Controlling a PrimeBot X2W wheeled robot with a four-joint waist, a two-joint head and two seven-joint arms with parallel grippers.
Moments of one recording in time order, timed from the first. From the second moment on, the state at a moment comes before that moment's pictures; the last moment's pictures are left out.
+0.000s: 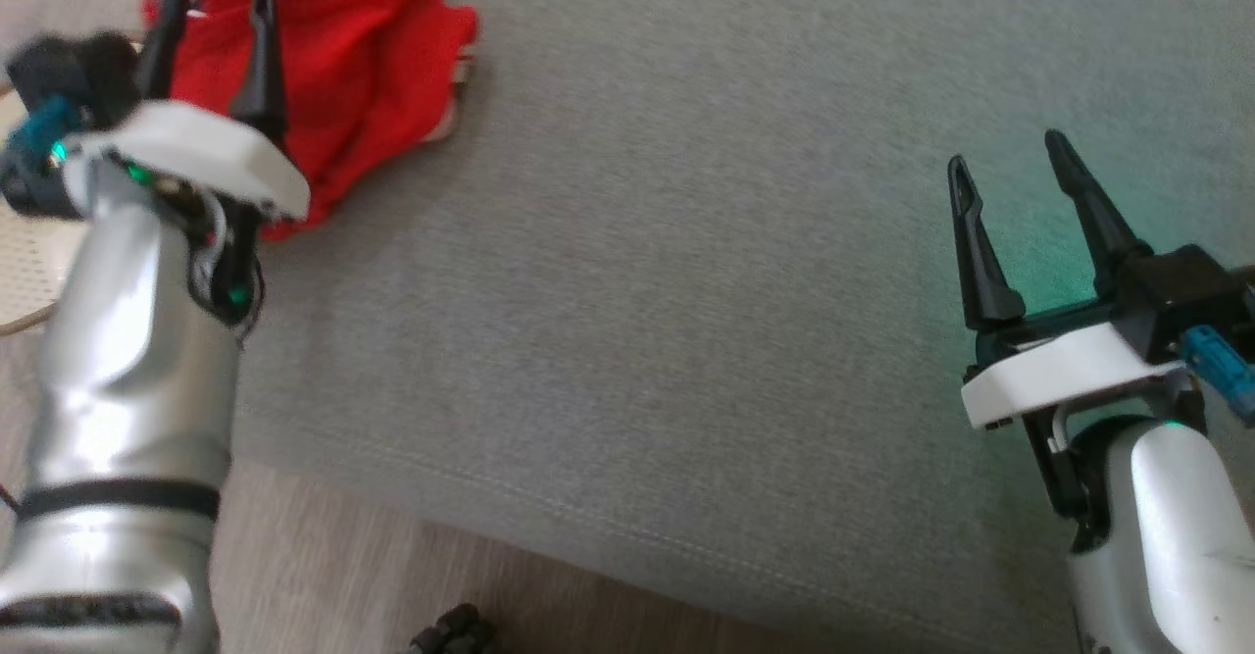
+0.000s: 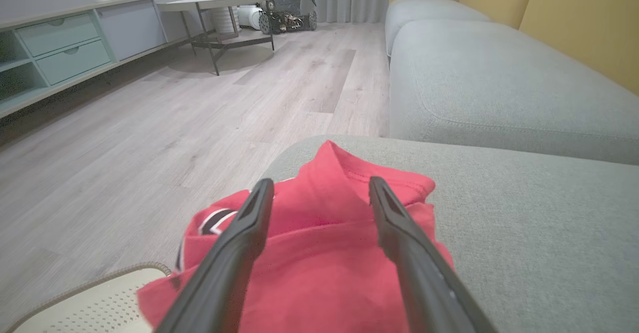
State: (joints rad) left arm -0.78 0.17 -0.12 0.75 -0.25 -0.12 -0.26; right arm -0.20 -0.08 0.05 -0.07 -0.02 0.13 0.06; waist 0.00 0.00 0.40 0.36
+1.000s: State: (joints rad) left arm -0.66 0.31 -0.13 0.48 -0.18 -0.13 -0.26; right arm -0.12 -0.06 -0.02 -0.01 0.04 0.13 -0.01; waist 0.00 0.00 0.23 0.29
